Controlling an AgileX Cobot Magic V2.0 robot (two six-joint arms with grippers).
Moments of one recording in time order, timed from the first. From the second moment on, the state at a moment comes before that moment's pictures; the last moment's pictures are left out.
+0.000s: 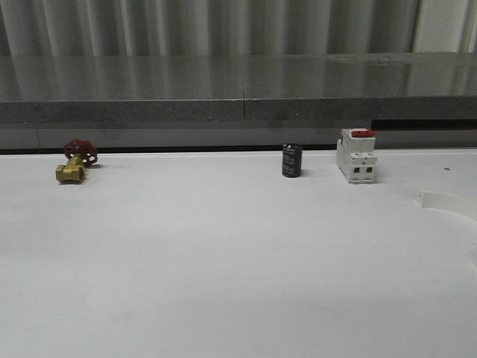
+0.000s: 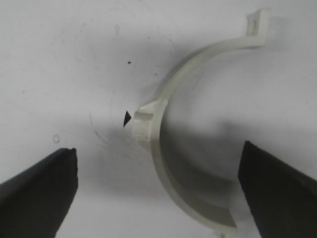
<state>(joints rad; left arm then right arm) 0.25 1.91 -1.32 -0.02 0.82 0.21 0.11 -0.01 0.03 -0.02 0.14 0.15</state>
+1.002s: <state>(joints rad) 0.25 2.05 -1.42 -0.03 0.81 0.24 0.11 -0.01 0.03 -0.02 0.14 0.15</state>
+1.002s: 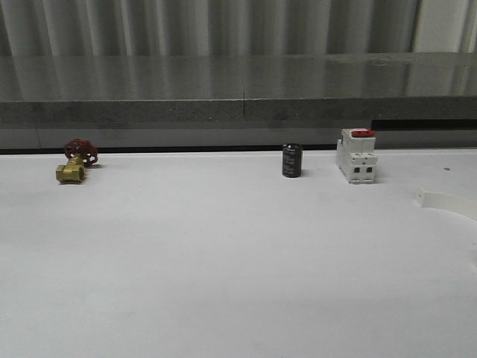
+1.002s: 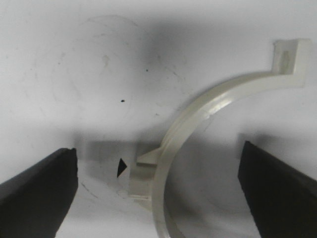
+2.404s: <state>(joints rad) -0.13 1.77 -1.37 -0.13 0.96 0.03 0.11 -0.01 0.03 -0.02 0.14 0.15</state>
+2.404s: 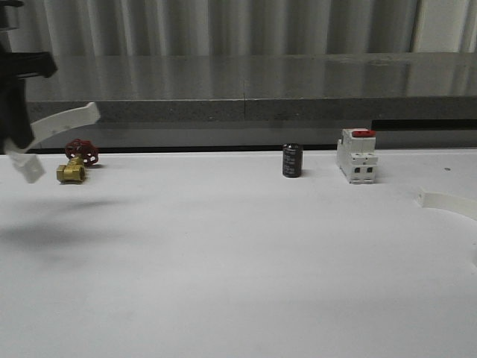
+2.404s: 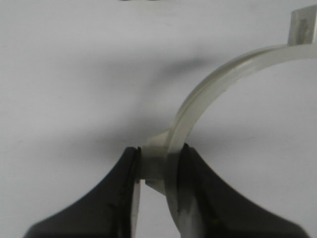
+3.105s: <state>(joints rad) -0.44 1.97 -1.37 -0.14 0.79 -0.32 0.11 -0.01 0.03 -0.02 0.14 0.15</state>
